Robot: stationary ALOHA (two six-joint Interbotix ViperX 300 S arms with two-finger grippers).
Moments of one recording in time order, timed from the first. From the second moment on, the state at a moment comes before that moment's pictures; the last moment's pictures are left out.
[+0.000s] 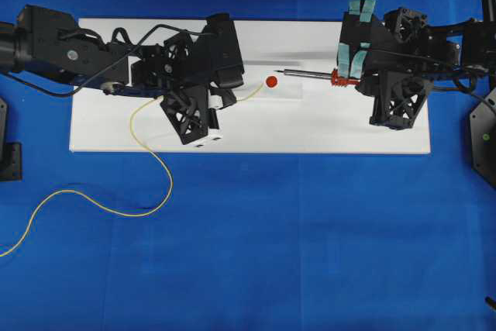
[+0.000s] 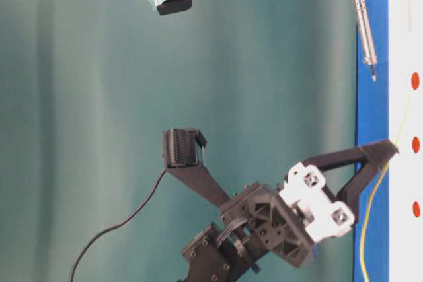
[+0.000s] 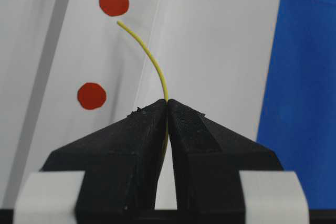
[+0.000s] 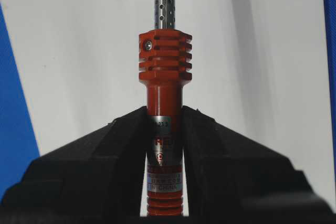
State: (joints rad) left arm 0.10 0.09 0.56 0.00 0.10 -0.11; right arm -0.19 -0.33 0.80 -0.10 0.65 0.19
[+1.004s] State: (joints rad) left arm 0.11 0.14 0.55 0.00 0.07 -0.12; right arm -0.19 -0.23 0.80 -0.10 0.64 0.19
